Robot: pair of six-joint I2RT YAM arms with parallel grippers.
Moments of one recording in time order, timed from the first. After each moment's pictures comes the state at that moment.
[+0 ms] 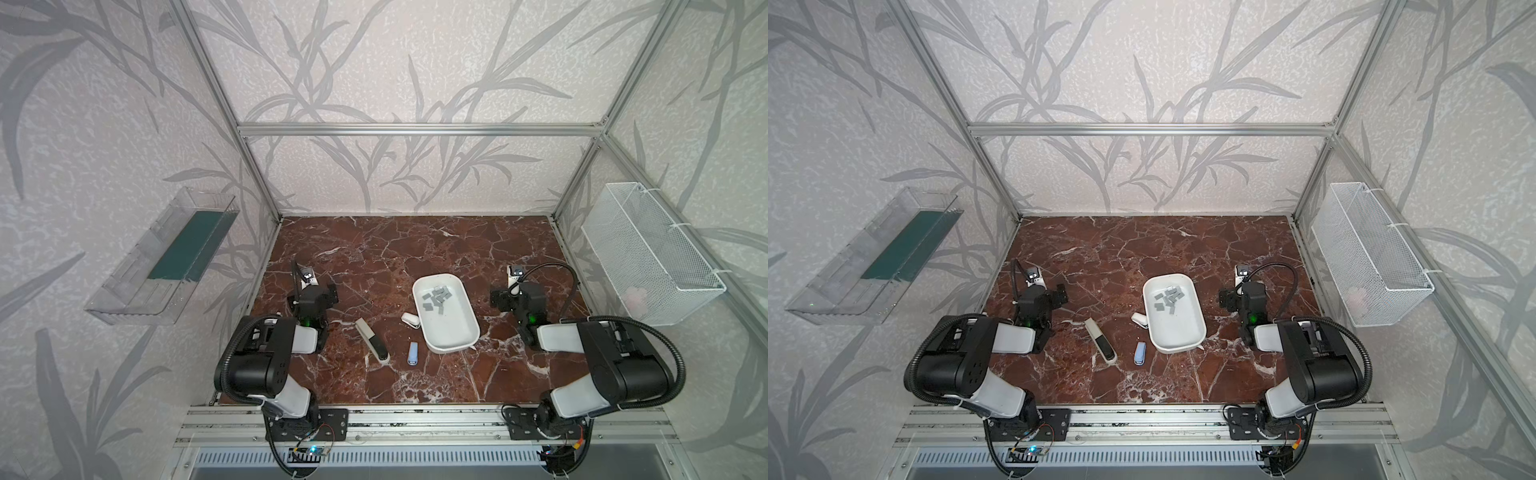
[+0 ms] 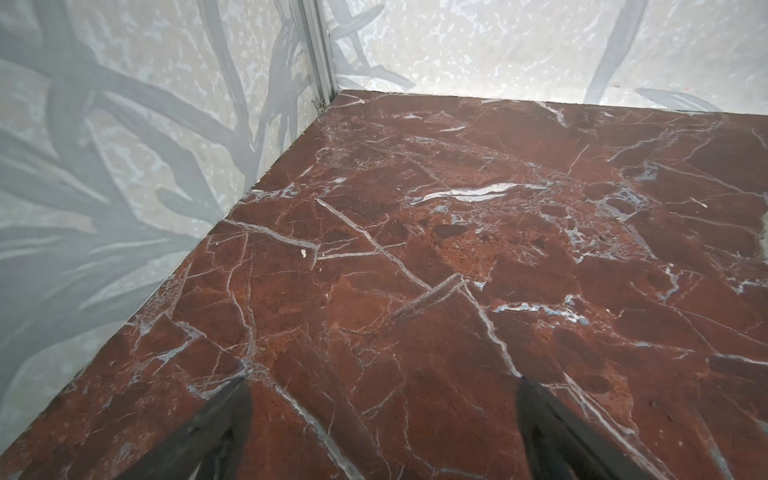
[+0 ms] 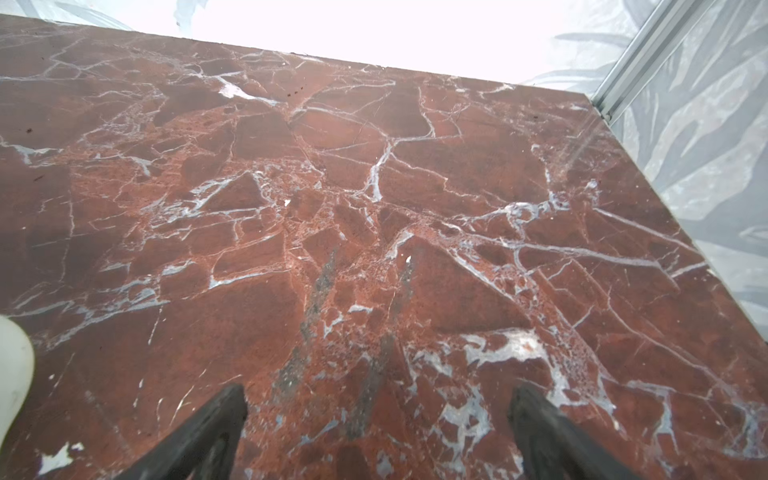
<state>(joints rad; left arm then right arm) -0.03 1.57 0.33 0.85 -0.39 -0.06 0.13 1.53 0.37 0.71 0.12 -0.05</state>
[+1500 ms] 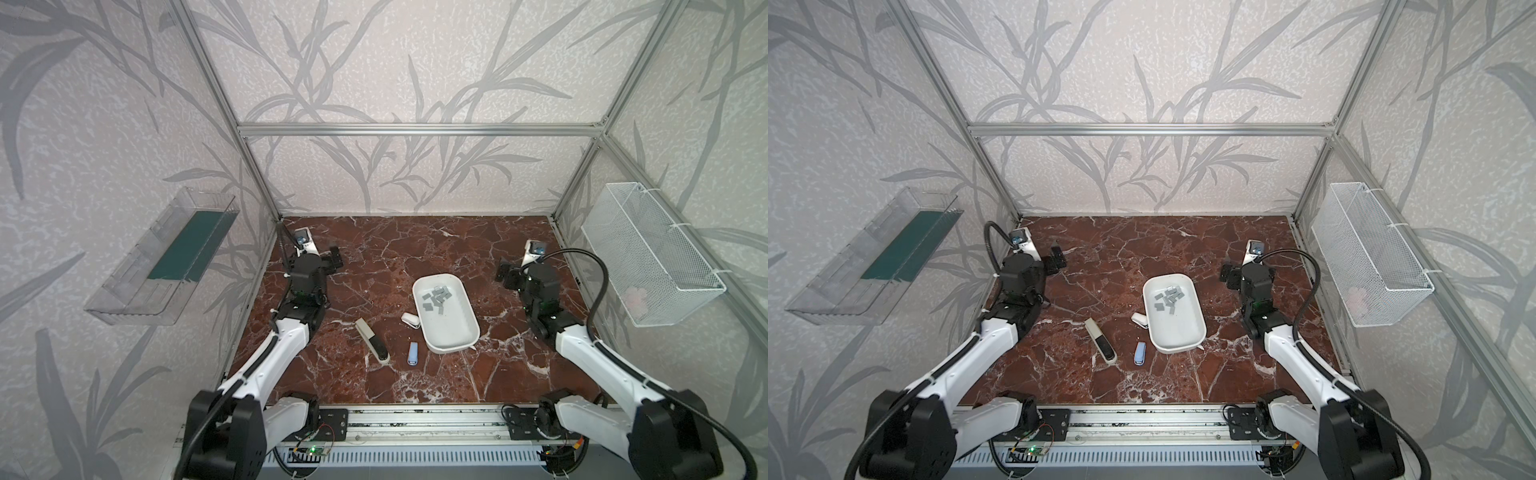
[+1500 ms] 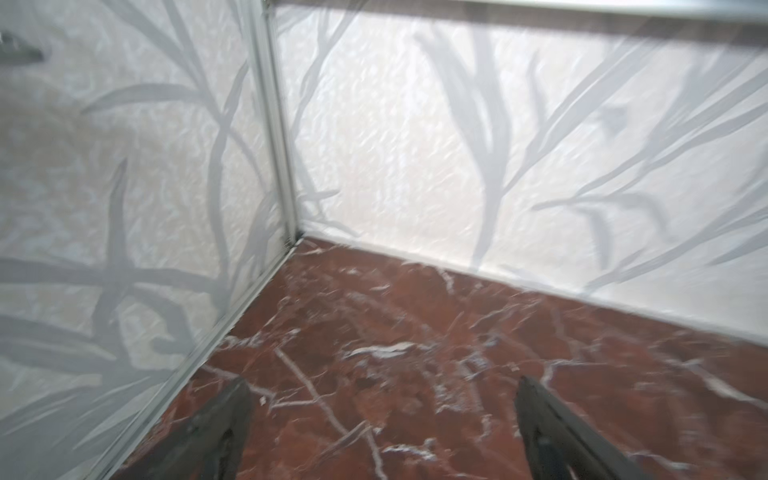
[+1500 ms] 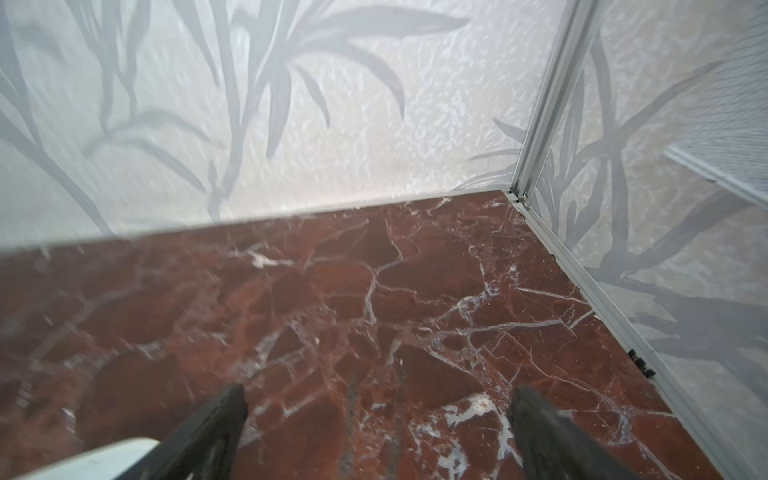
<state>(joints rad) -0.15 1.07 0.73 0.21 -0.33 -0.19 0.26 1.03 0.62 0.14 0.35 0.29</state>
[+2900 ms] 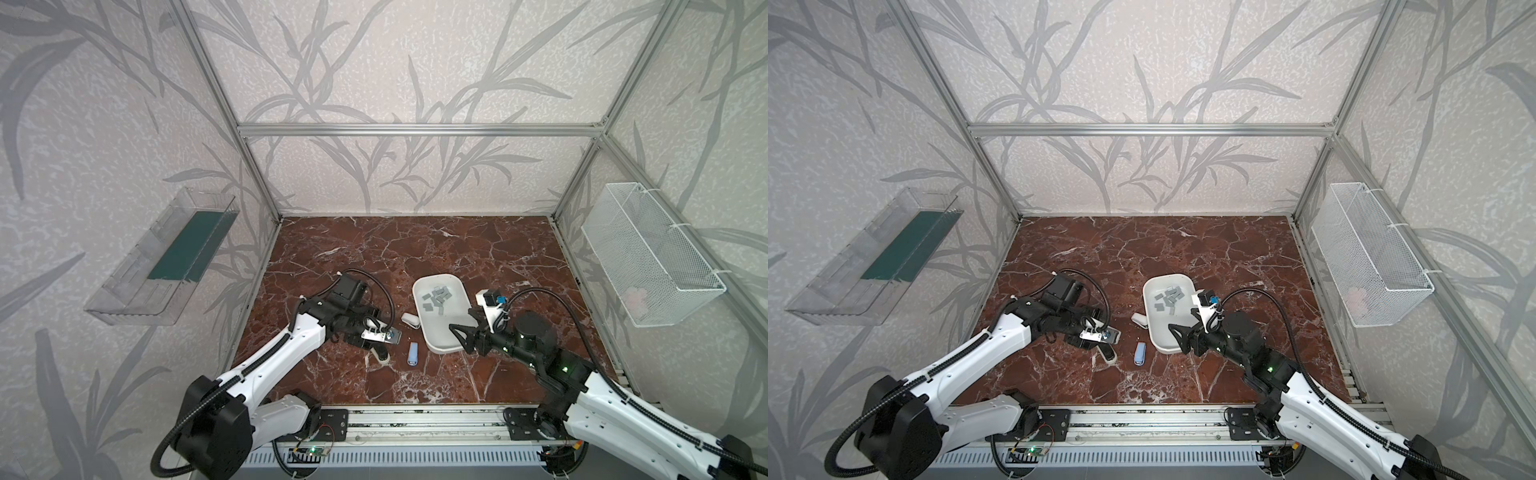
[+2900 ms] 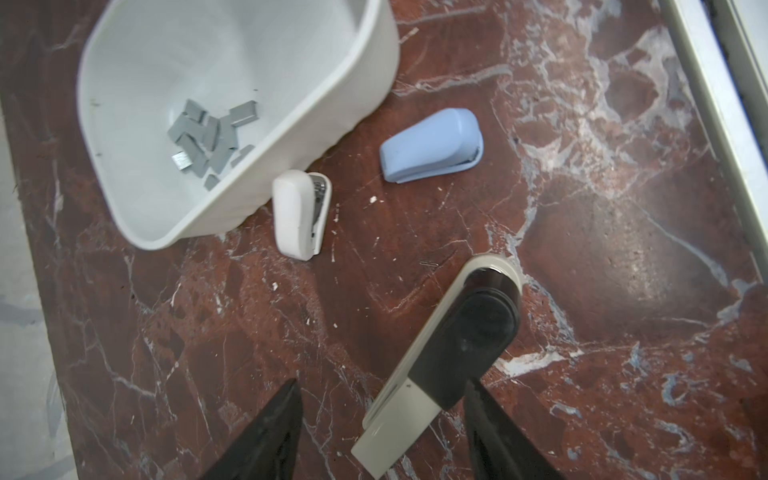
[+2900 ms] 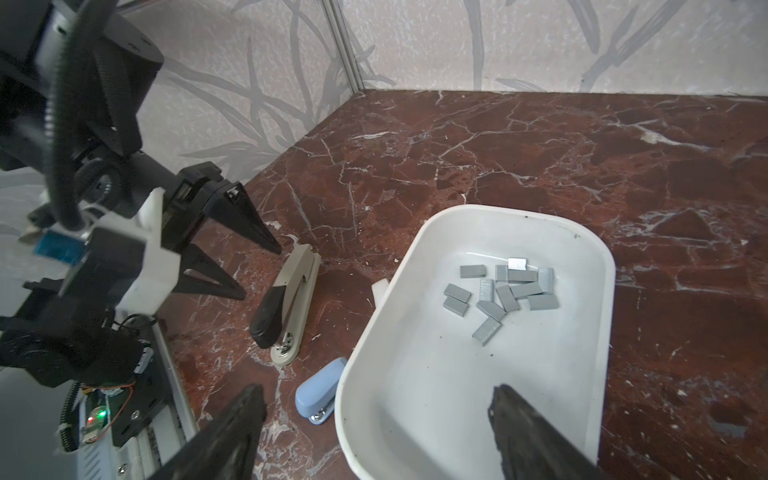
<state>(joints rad) -0.52 1.19 0.79 -0.75 0.32 1.44 0.76 0.70 0.41 -0.06 -0.11 0.31</state>
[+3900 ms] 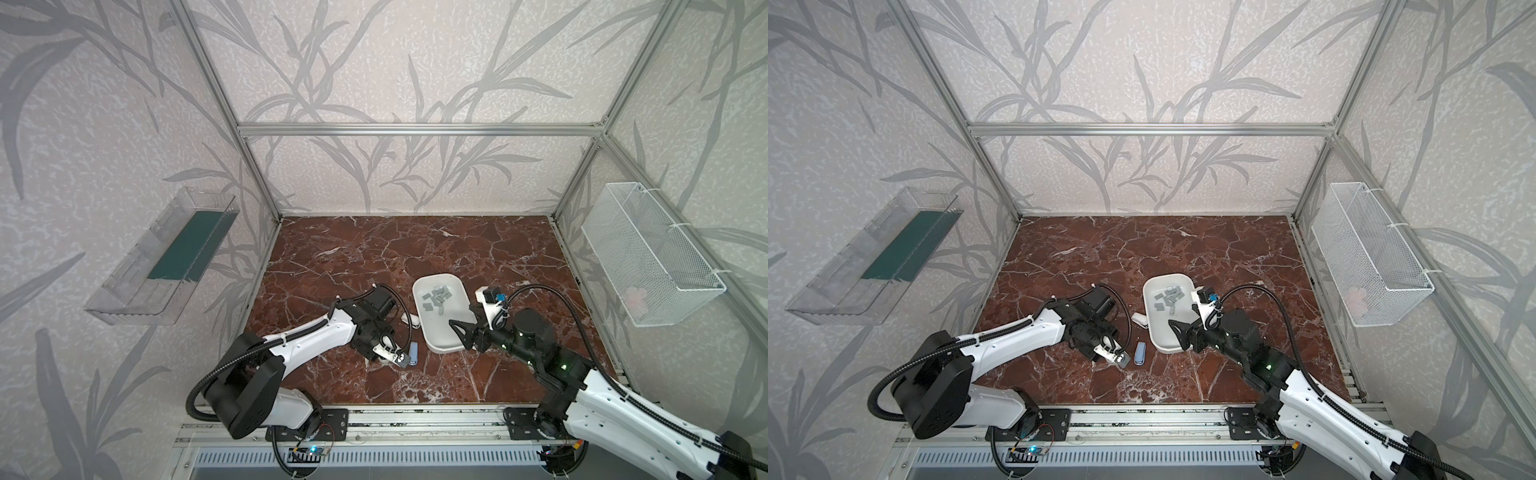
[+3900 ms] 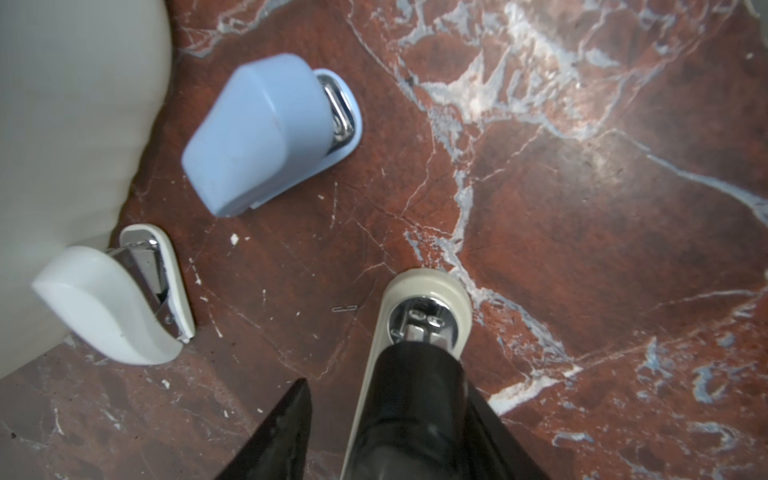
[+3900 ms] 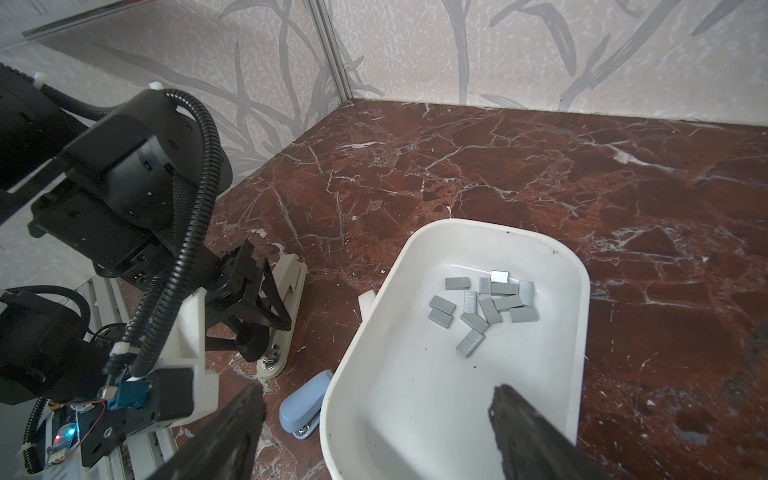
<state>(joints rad) -0.69 1.41 0.78 -0.71 0.13 1.53 0.77 0.70 0.43 -0.05 -0.06 0.28</state>
